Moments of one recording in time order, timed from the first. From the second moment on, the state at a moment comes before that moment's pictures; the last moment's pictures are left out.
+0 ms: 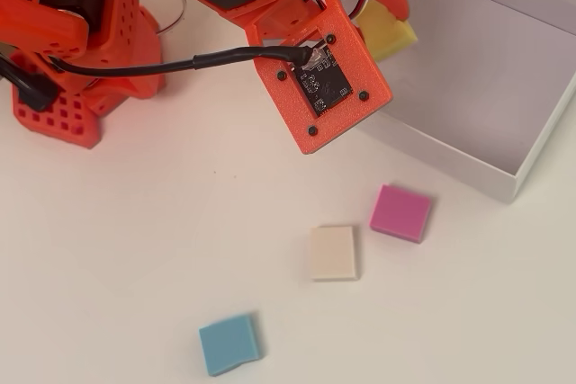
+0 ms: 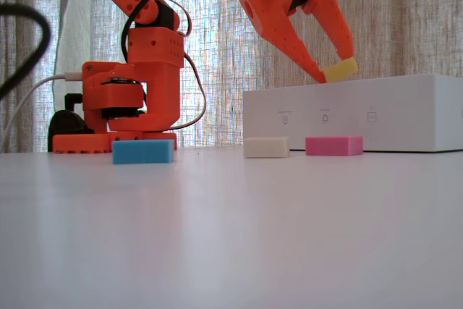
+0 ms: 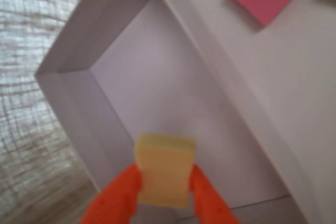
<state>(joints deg) -48.9 134.6 140.6 57.9 -20.3</state>
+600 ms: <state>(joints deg) -44.2 139.2 144.6 43.2 -18.9</state>
